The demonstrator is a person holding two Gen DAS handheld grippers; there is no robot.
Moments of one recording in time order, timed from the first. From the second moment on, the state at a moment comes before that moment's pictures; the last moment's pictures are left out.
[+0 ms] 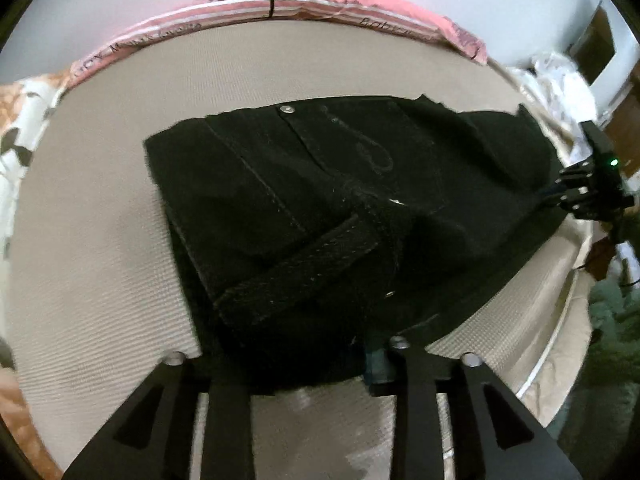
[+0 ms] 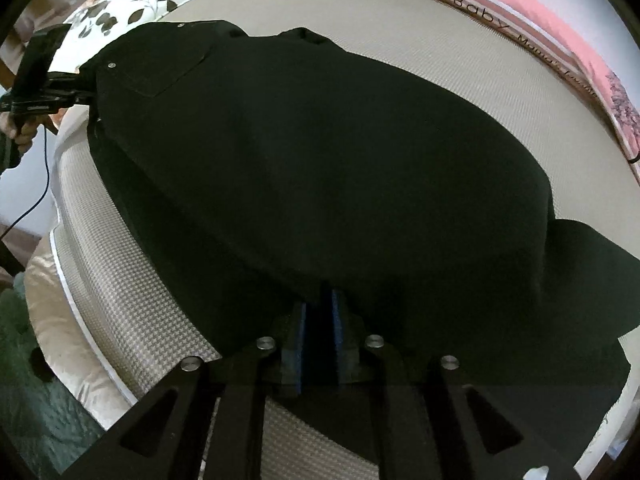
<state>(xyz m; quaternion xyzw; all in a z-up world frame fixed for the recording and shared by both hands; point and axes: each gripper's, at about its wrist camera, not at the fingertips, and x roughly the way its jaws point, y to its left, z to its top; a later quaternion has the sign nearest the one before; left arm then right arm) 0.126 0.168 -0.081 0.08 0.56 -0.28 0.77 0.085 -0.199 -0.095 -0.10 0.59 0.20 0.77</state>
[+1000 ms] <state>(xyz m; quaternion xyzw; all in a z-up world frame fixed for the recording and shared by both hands) 0.107 0.209 -0.085 -0.37 0.56 -0.12 0.74 0.033 -0.293 -0.103 0.27 0.56 0.05 0.78</state>
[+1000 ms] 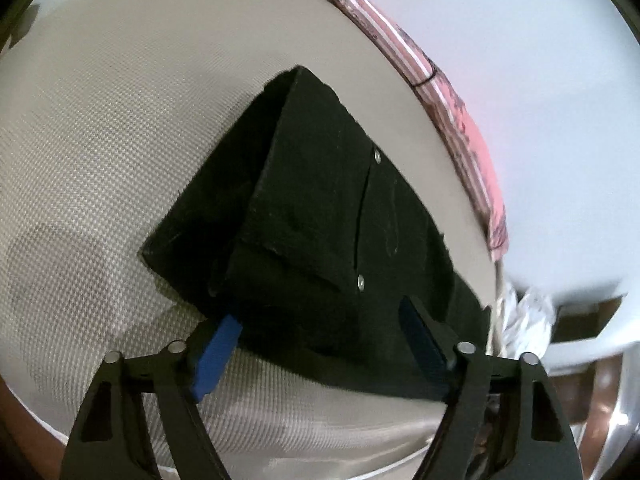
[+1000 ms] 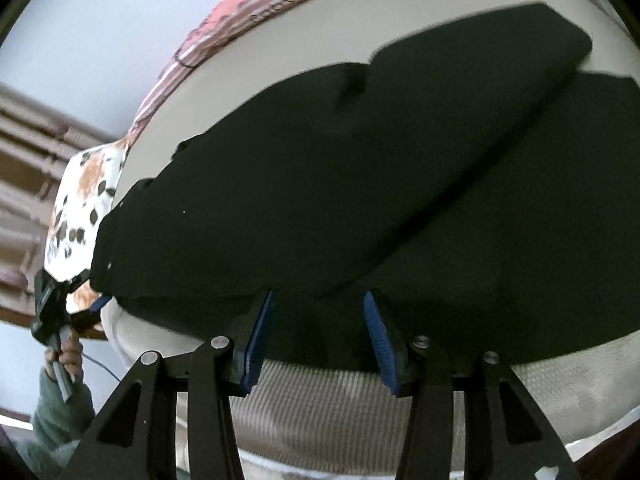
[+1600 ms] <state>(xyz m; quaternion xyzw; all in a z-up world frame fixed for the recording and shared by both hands) 0.134 0.212 -0.064 -0.28 0.55 -0.12 0.78 0.043 -0.283 -0.089 0.21 0.54 0.00 0.82</state>
